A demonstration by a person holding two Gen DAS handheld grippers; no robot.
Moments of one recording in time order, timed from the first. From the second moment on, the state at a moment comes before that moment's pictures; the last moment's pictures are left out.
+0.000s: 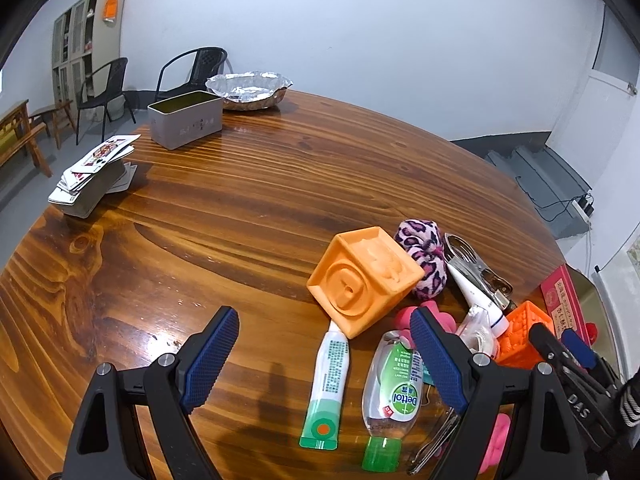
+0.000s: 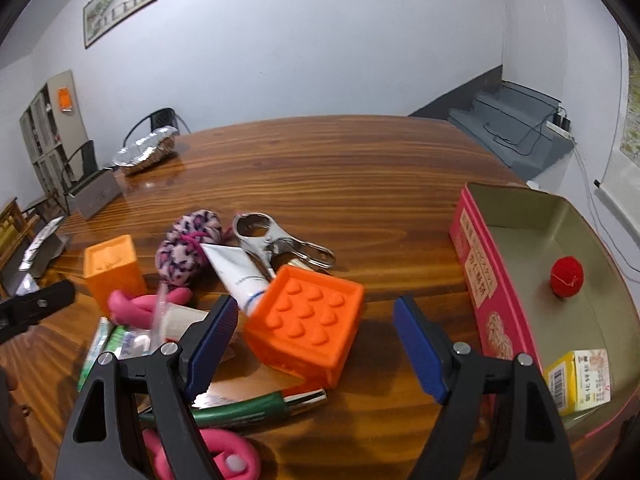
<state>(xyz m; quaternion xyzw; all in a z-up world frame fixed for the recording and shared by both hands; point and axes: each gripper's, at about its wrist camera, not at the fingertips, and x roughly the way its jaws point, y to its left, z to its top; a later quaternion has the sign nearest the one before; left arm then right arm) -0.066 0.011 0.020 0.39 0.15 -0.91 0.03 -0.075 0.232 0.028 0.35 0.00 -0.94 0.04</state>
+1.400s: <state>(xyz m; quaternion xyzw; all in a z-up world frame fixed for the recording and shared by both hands) -0.136 0.035 0.000 0.41 0.05 -0.91 0.09 -0.082 0.242 0.013 0.38 0.00 -0.93 0.03</state>
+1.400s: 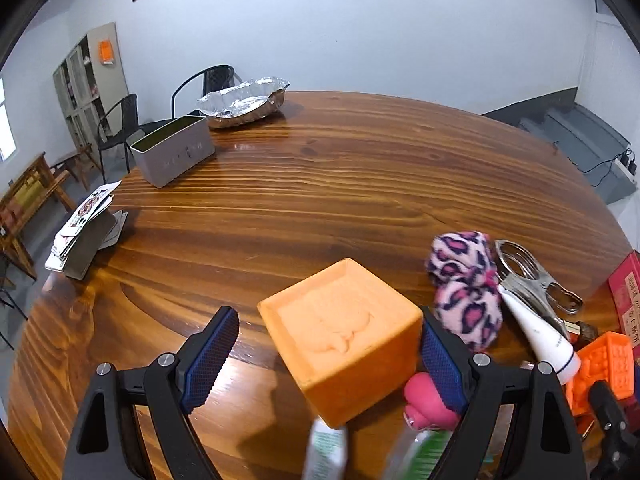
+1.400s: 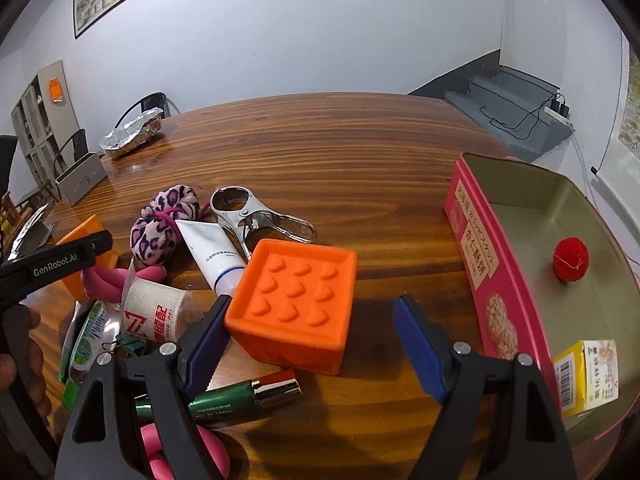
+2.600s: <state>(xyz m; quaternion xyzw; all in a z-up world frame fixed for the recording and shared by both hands) -0.100 0.008 0.040 0.35 0.14 -0.92 0.05 -0.079 0.249 0.021 0.36 -0.04 -0.93 0.08</state>
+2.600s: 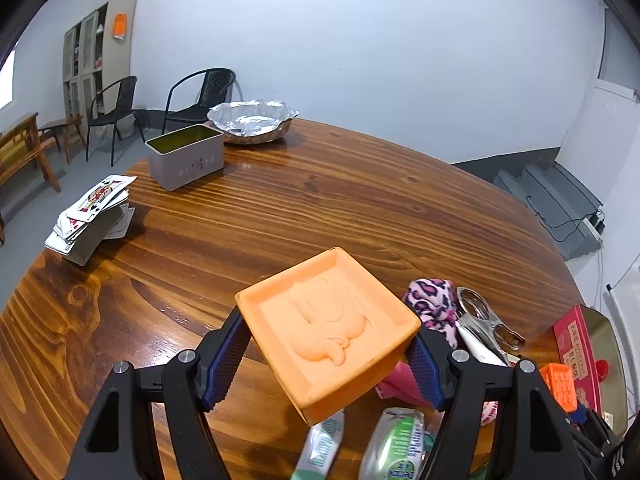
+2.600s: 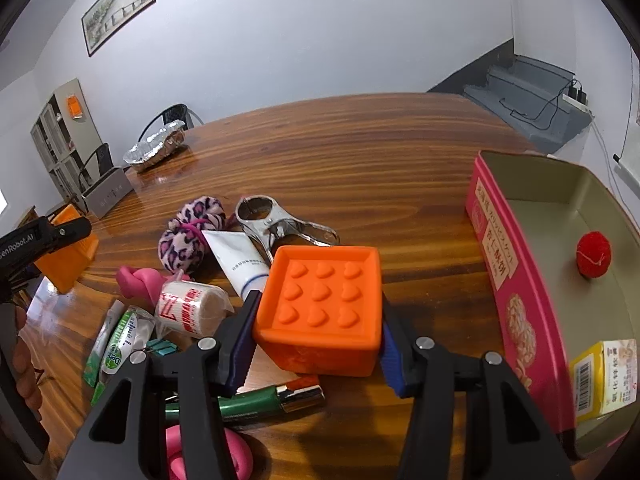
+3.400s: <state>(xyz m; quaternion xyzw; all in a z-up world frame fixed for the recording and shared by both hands) -0.078 0.048 0.059 0.33 0.13 -0.93 0.00 -0.043 0.317 0.085 0.24 -0.11 -0.97 0.00</state>
